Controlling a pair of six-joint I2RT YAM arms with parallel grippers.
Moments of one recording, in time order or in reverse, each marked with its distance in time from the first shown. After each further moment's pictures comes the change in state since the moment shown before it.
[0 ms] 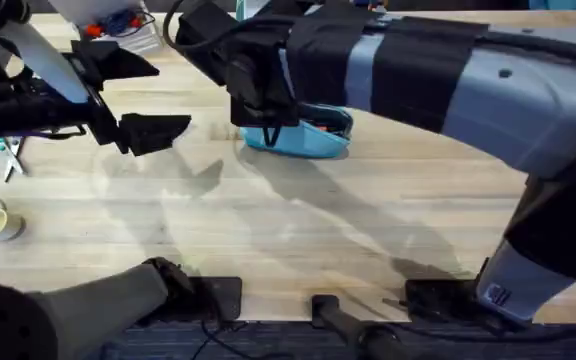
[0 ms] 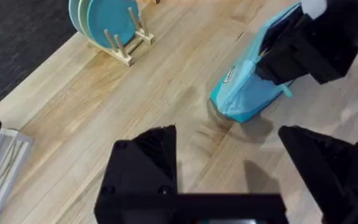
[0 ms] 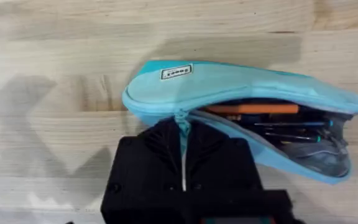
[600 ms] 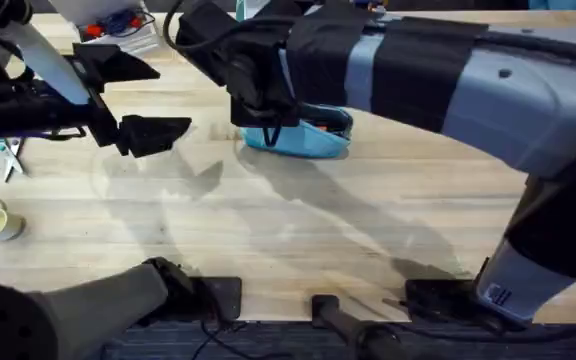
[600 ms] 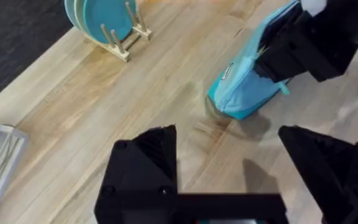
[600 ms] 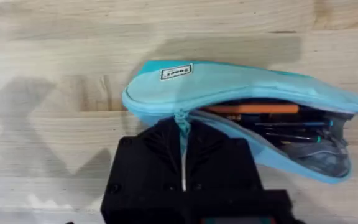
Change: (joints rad) left arm 0.000 0.000 0.000 -0.015 -0.014 0.000; right arm 0.000 0.000 -0.001 0.001 0.000 0.000
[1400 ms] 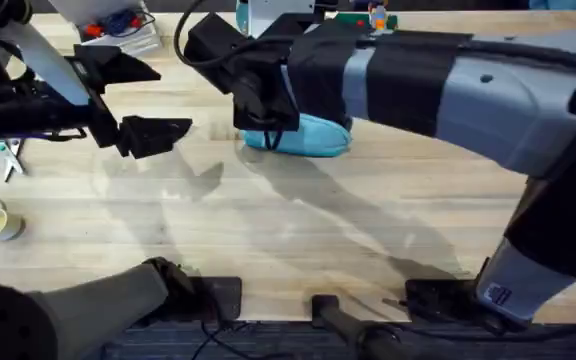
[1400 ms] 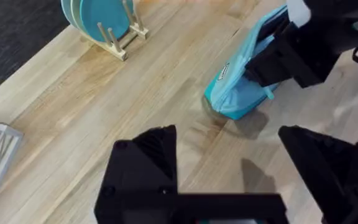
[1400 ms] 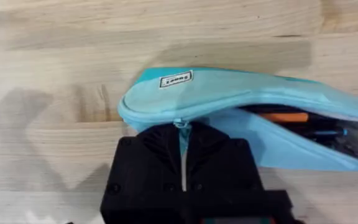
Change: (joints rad) left arm 0.000 0.000 0.000 -0.016 -0.001 0.000; right arm -0.004 0.000 -0.077 0.109 0.012 0.010
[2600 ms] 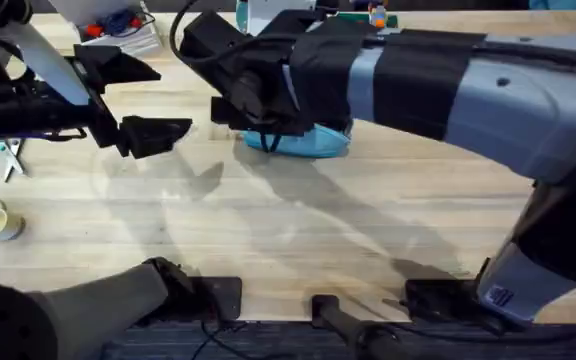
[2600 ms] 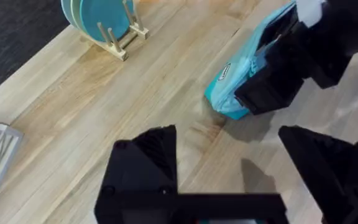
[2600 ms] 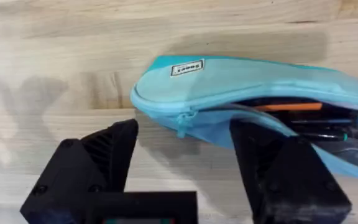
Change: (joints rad) left arm 0.000 0.000 0.000 0.000 0.000 0.000; right arm 0.013 -0.020 0.000 -0.007 -0.047 0.027
